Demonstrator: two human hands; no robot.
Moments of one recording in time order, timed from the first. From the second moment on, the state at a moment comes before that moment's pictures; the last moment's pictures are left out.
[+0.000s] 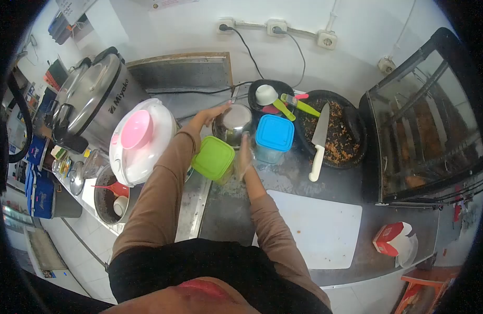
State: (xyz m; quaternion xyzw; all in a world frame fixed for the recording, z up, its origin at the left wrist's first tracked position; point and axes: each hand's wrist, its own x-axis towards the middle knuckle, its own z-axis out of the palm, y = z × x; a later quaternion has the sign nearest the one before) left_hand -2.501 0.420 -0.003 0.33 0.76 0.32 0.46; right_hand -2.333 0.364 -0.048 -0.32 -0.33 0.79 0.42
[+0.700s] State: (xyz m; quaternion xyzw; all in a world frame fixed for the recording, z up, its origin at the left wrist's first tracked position) left_hand -2.506 0.408 -0.006 0.32 0.77 0.12 0.53; right_hand -2.327 0.380 -0.061 -0.28 -0.60 0.59 0.45
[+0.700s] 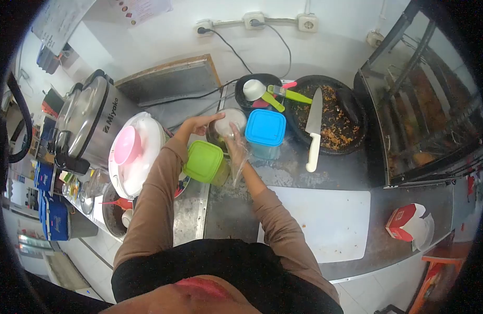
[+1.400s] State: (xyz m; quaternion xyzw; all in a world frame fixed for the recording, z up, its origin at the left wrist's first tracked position) left_hand -2.488 0.384 0.052 0.24 0.63 0.59 0.46; right_hand -2.325 0.344 0.039 -0.28 -0.79 0.24 0.50
